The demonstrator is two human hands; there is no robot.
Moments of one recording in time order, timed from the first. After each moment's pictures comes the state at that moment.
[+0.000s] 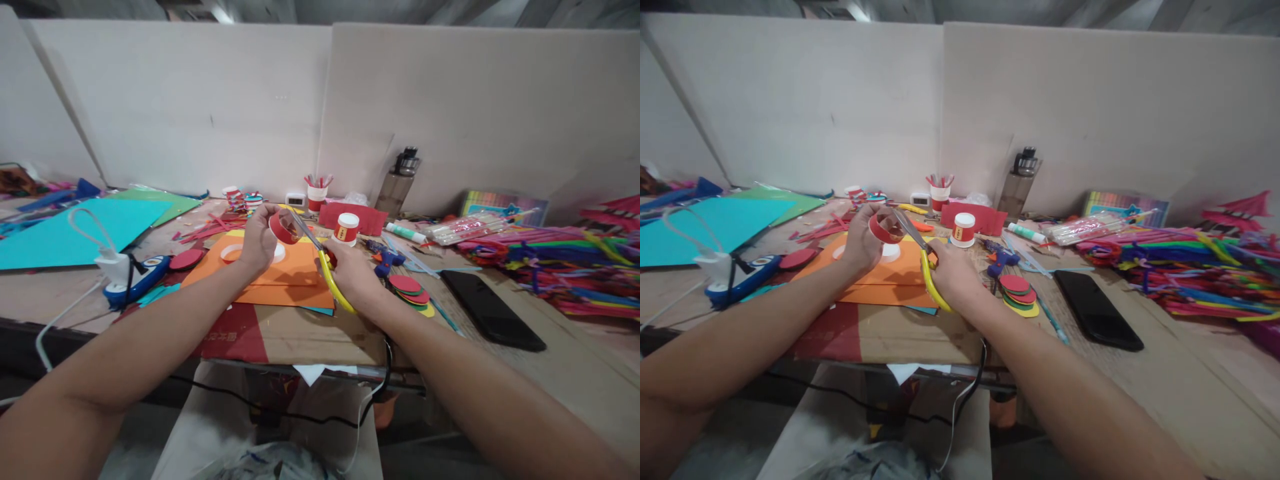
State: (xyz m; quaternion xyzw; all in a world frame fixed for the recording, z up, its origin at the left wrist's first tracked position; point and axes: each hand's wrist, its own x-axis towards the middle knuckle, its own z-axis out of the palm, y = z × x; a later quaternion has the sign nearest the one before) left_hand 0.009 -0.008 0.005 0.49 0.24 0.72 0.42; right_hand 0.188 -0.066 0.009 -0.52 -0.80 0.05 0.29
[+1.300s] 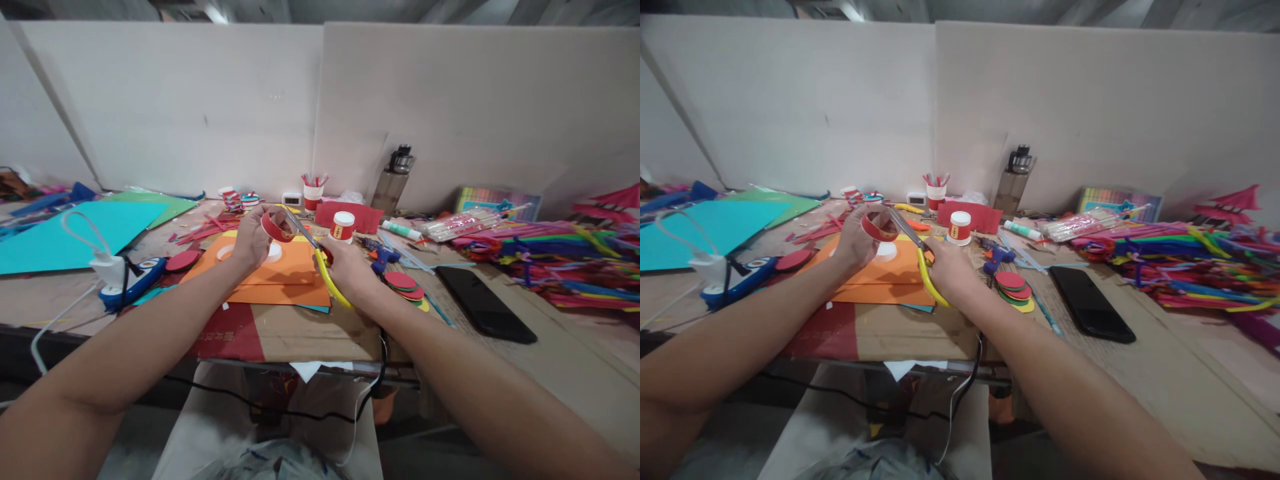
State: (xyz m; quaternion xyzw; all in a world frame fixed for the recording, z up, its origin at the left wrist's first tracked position) left_hand 0.003 -0.011 0.014 0.49 0.26 0.69 0.47; right_hand 0.190 -0.063 0.009 -0.51 -0.81 0.02 0.28
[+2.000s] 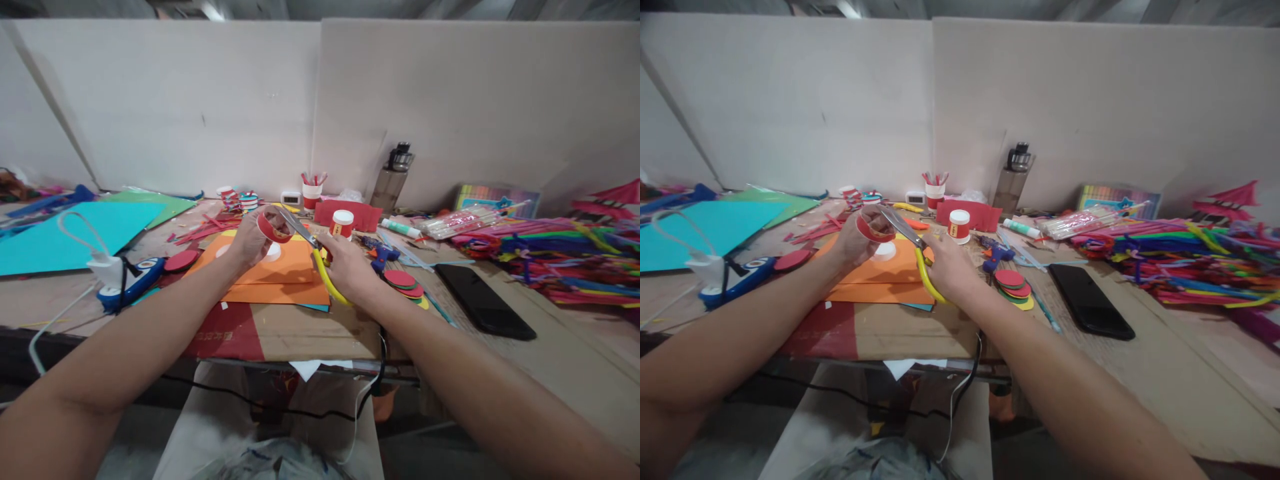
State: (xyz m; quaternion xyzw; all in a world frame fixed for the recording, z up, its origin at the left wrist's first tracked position) left_hand -0.001 -0.012 0.016 0.51 0.22 0.63 0.54; right_hand 0.192 -0.064 0.007 -0.50 -0.82 0.00 0.27
